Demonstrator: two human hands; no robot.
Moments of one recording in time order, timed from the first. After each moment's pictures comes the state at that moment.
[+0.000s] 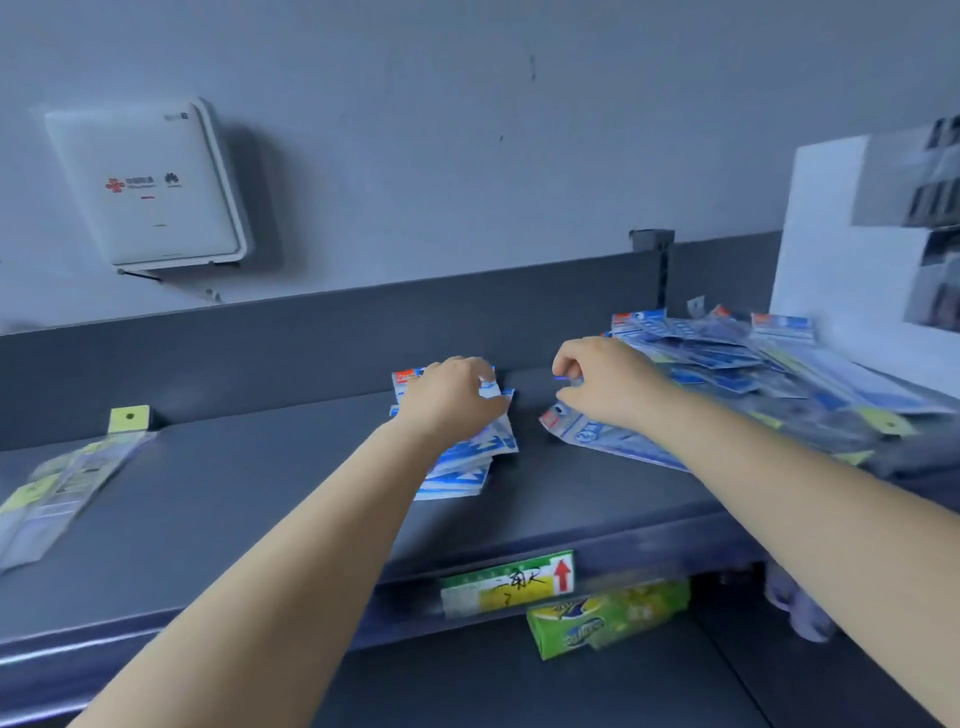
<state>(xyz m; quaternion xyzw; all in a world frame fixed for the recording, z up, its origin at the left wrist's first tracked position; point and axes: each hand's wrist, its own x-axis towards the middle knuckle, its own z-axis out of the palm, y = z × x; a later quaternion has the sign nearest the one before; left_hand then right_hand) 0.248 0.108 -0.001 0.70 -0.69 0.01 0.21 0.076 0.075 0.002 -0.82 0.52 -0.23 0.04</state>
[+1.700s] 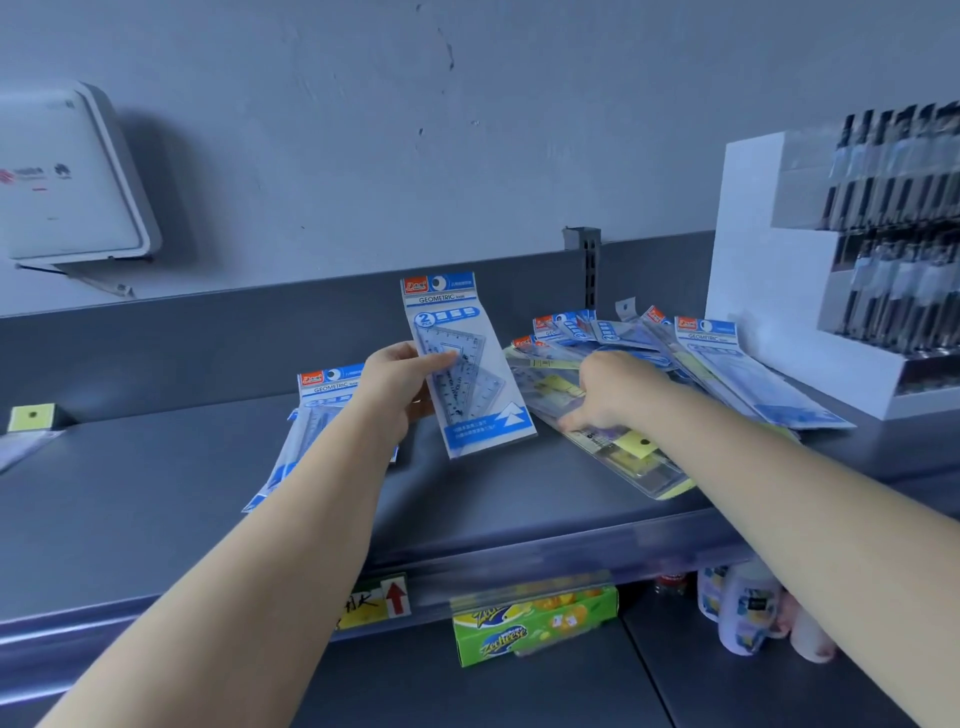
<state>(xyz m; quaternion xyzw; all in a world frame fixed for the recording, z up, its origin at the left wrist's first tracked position) 0.174 0.068 -0.001 0.57 -0.40 -0.41 0.59 -0.023 0.033 -0.005 -0.78 0.62 -0.07 0.01</state>
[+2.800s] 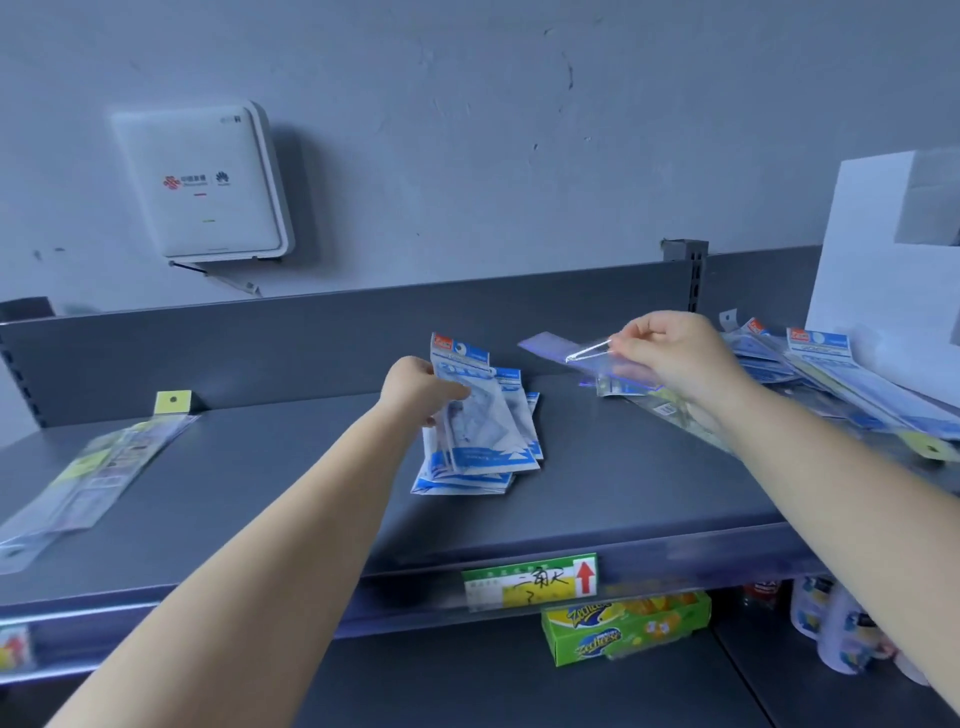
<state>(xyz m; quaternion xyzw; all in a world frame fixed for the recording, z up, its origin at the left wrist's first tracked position) 0.294 0.106 0.003 0.71 -0.50 -0.23 0.44 0.053 0.076 0.013 -0.63 0.44 -0.52 0.37</state>
